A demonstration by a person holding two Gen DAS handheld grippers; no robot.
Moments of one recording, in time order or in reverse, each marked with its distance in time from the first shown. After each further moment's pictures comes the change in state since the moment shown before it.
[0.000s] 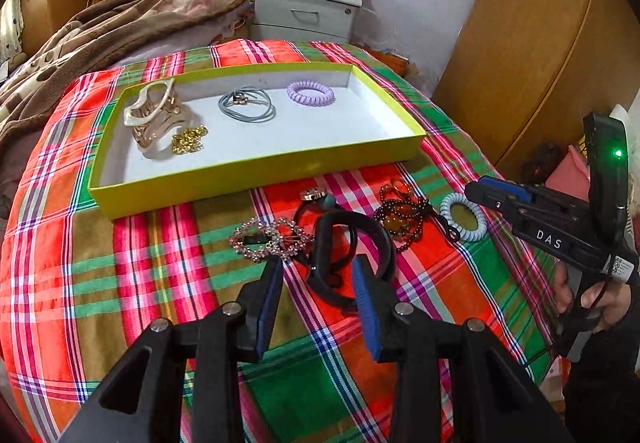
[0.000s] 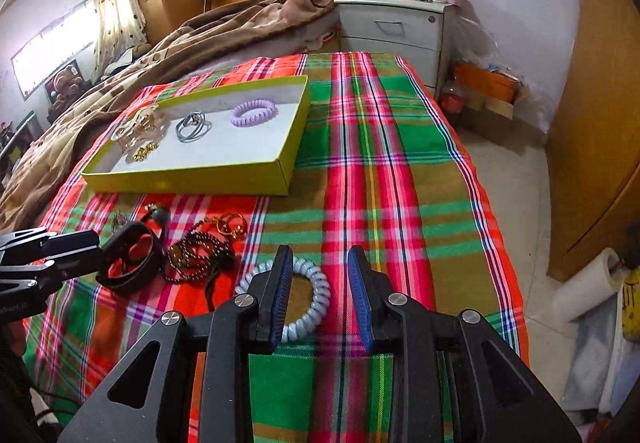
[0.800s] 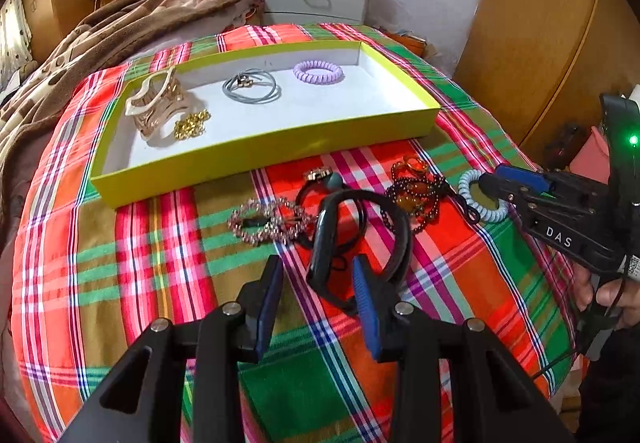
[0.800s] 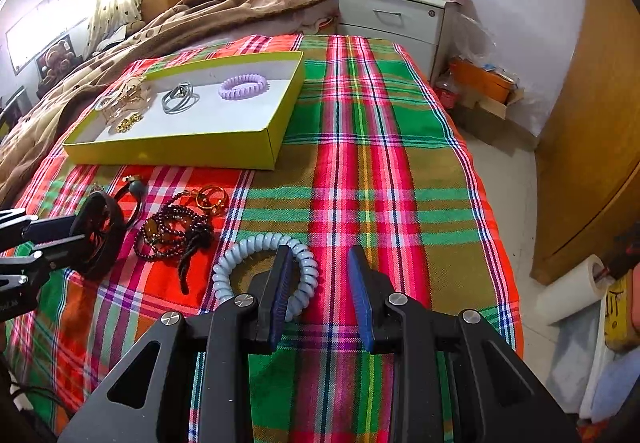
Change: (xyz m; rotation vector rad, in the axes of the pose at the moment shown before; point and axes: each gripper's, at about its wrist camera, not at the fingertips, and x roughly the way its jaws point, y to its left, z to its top) left arm 0.011 -0.014 -0.006 0.024 0.053 0.105; right arm 0.007 0.004 -0.007 -0.045 0.037 -0.065
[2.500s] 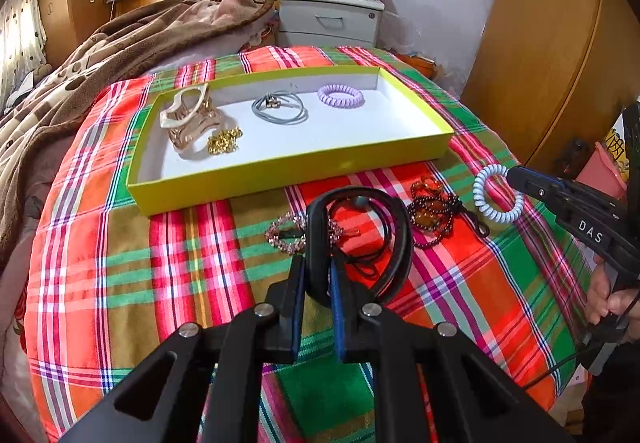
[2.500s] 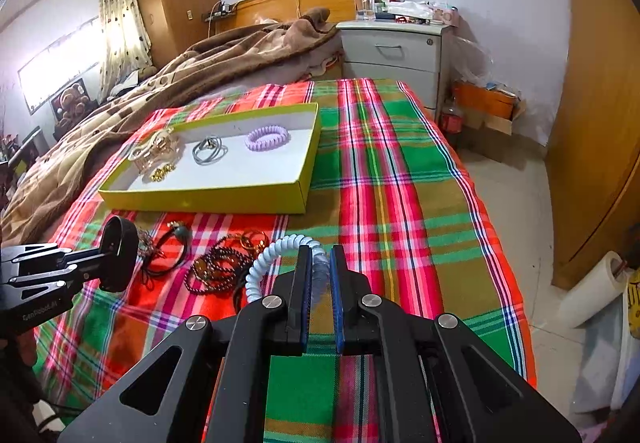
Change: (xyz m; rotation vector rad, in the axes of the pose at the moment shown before) left arm -0.016 0.019 -0.001 -0.024 -0.081 0.023; right arm -0.030 0.004 0.006 0.072 -0.148 0.078
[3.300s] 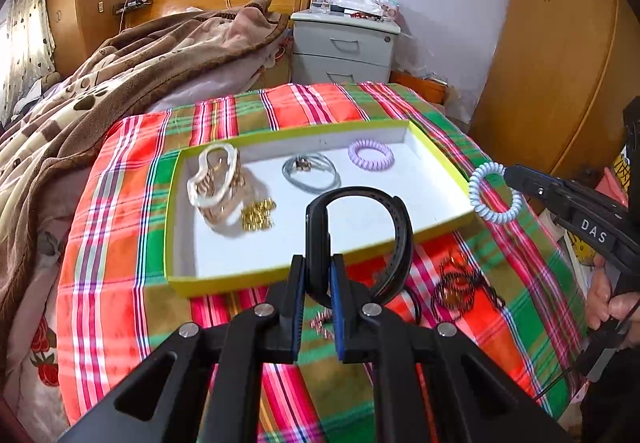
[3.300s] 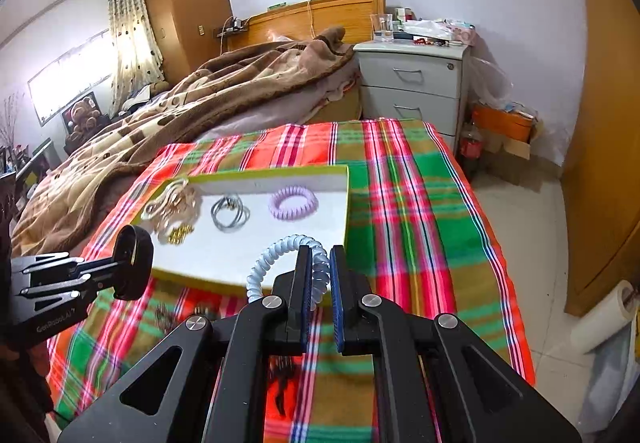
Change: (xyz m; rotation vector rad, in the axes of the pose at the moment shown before) left arm 0.000 0.027 0.060 -0.019 -0.046 0.022; right arm 0.025 0.021 0.067 -0.004 -0.044 0.049
